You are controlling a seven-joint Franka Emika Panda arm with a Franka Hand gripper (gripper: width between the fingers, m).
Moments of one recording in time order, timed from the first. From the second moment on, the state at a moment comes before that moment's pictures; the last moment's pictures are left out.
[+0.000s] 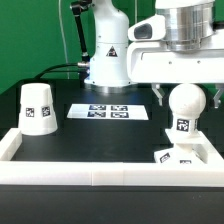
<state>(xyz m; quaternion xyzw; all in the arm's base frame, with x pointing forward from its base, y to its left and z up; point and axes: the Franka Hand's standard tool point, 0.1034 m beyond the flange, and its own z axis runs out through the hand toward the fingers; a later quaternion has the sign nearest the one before) 0.591 0.109 0.107 -0.98 0.17 0.04 0.07</state>
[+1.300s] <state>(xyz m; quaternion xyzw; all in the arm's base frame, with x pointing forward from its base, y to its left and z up) 0.602 0.101 0.122 -0.93 -0.36 -0.02 0.05</state>
